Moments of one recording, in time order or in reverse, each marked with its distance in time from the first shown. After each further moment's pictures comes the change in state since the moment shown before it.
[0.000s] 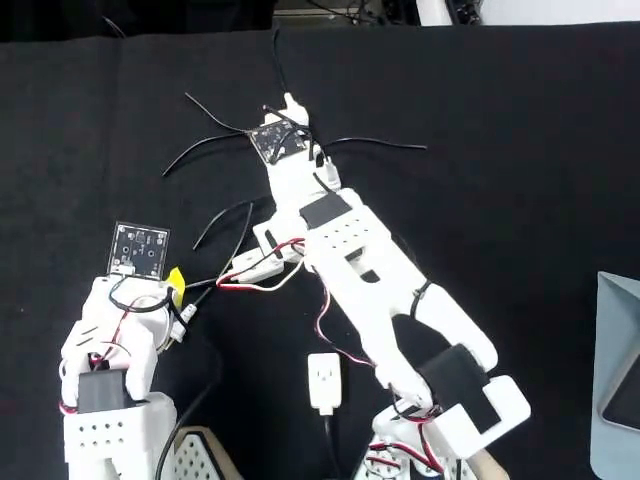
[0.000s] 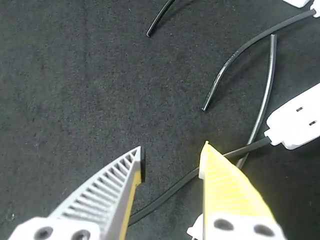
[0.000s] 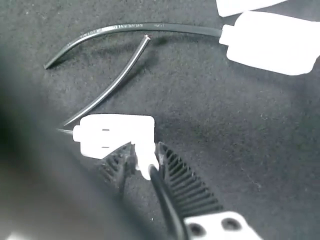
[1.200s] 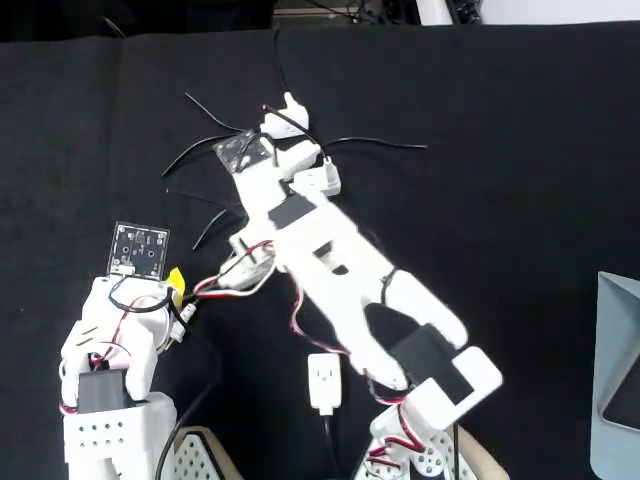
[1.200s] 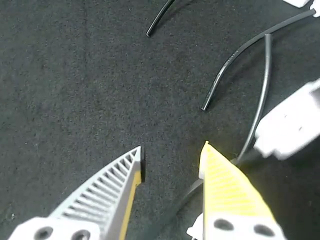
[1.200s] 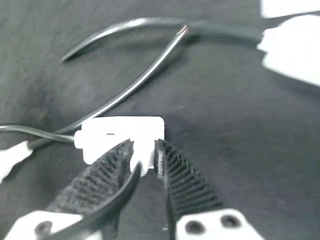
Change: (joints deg) left arm 0.0 0.0 0.0 0.1 0.0; right arm -4.0 8.4 -6.3 0.0 0.0
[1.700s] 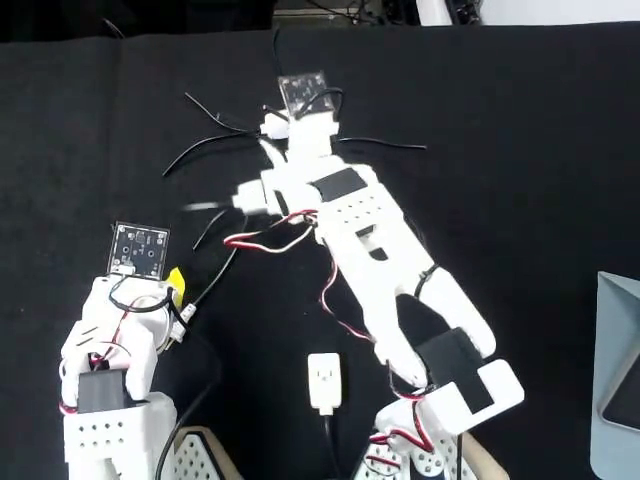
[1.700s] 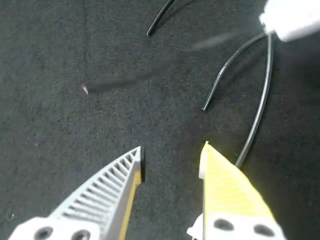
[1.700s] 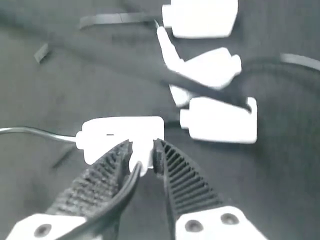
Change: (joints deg) left arm 0.0 0.0 0.0 0.0 0.0; right arm 9.3 -4.0 -2.0 -11.6 -5.1
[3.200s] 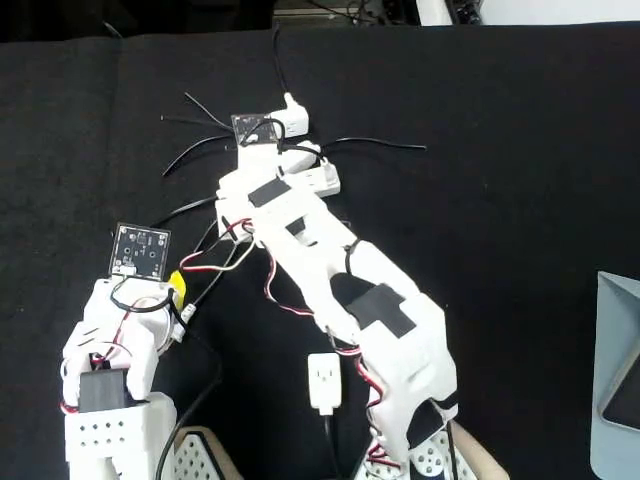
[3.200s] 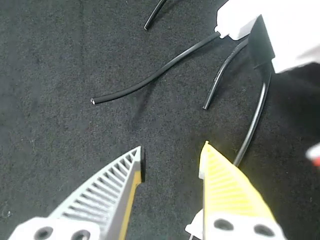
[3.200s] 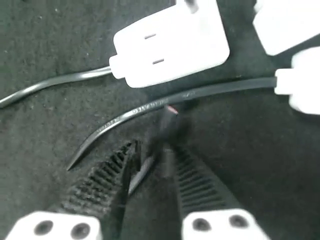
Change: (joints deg) left arm 0.0 0.0 1.0 0.0 0.0; right arm -9.8 25.1 -14.9 4.0 -14.1
